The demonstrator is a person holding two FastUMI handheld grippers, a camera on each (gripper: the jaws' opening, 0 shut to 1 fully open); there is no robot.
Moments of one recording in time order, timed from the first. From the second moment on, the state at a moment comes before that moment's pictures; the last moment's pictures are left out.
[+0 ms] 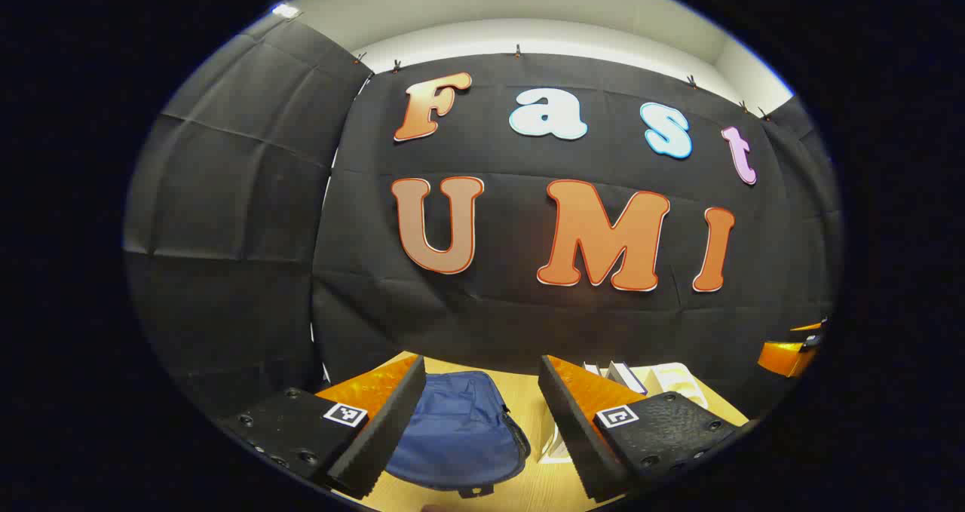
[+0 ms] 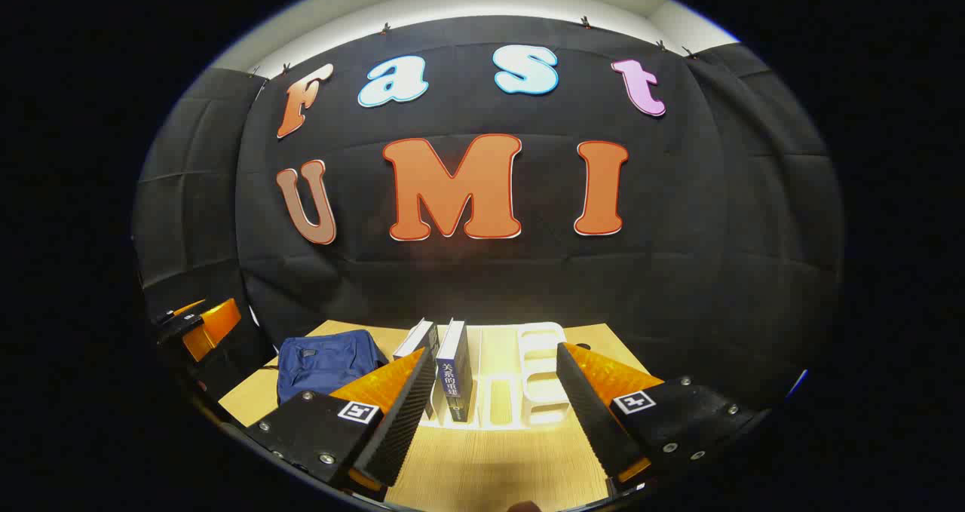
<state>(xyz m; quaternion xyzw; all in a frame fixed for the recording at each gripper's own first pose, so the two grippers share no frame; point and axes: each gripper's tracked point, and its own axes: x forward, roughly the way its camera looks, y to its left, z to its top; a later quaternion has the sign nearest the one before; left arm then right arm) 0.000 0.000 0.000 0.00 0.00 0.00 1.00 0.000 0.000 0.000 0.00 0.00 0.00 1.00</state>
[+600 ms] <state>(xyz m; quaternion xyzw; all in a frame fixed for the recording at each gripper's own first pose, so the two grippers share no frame) -0.002 -0.002 -0.007 0.01 0.03 -0.01 1.00 0.000 -0.007 -0.003 0.00 0.00 0.00 1.00</state>
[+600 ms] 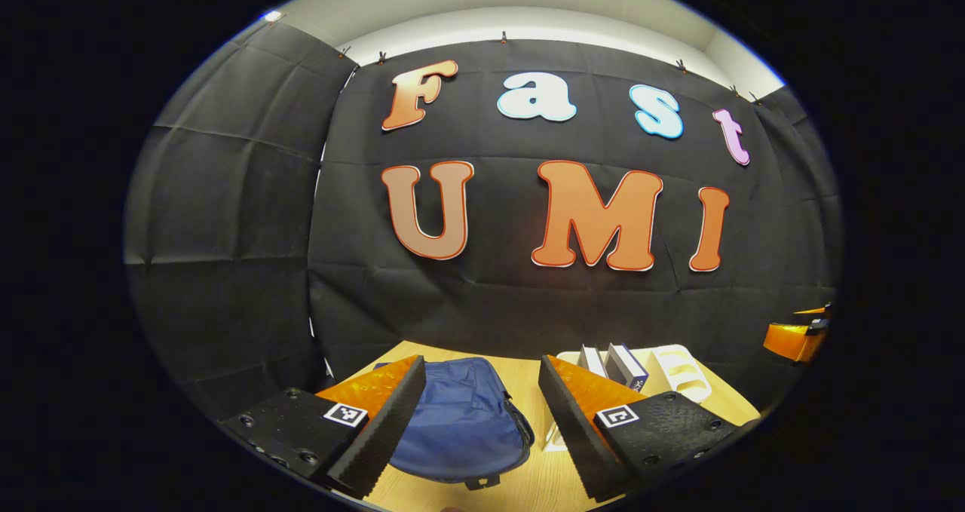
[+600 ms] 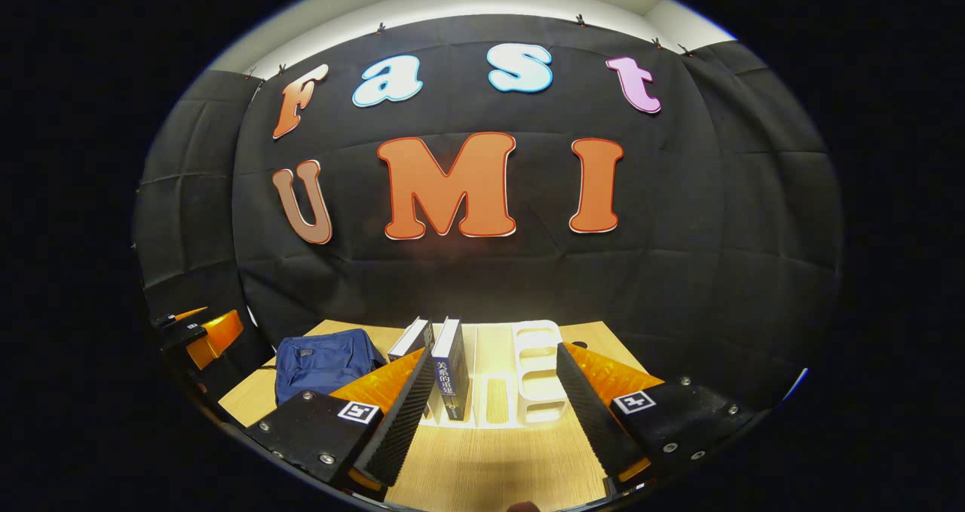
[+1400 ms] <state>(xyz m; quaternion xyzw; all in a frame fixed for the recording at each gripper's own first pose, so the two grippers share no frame) -0.002 -0.023 -0.007 0.03 0.02 -0.03 1.00 -0.001 -0.011 -0.010 0.01 0.01 0.00 1.00</state>
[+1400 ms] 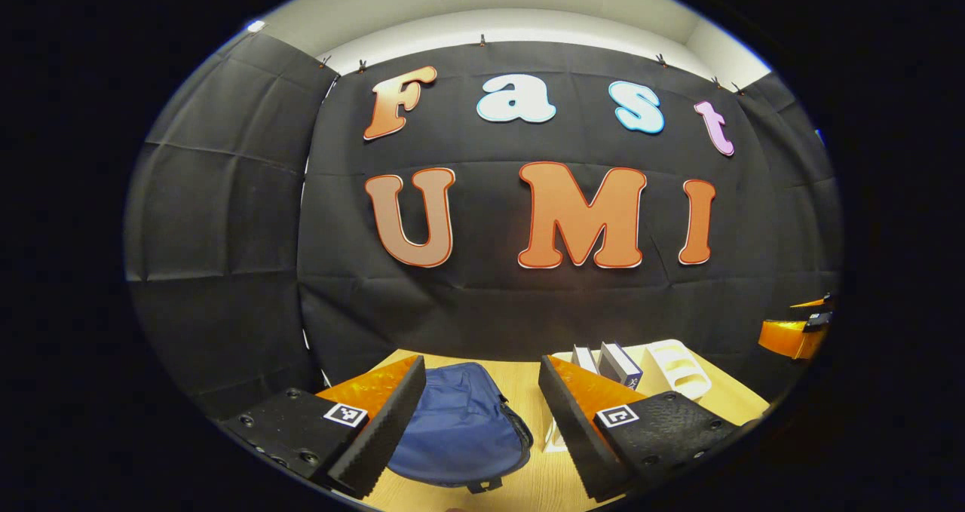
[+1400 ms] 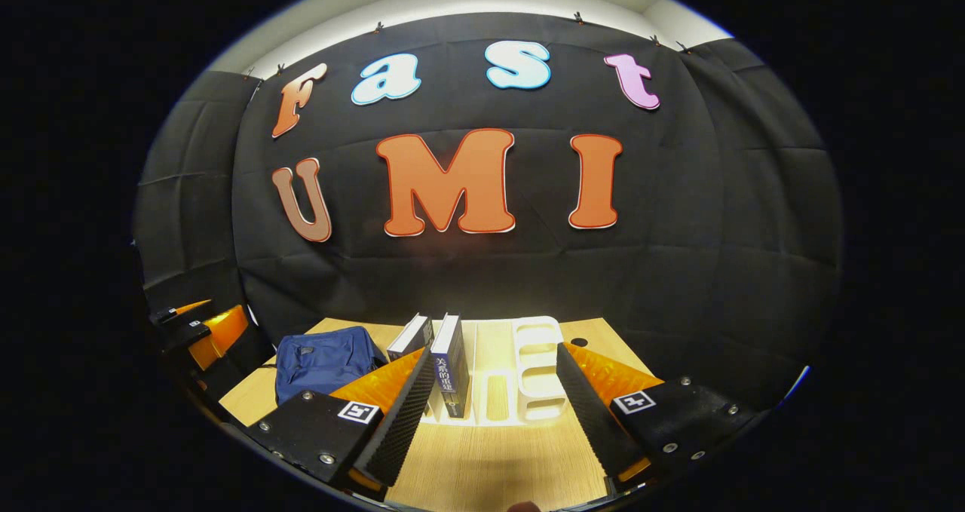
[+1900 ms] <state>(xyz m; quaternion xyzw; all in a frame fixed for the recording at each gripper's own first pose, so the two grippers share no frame) -0.001 -0.011 -0.009 0.03 0.01 -0.02 1.00 0.003 -0.010 -0.010 0.01 0.01 0.00 1.00</state>
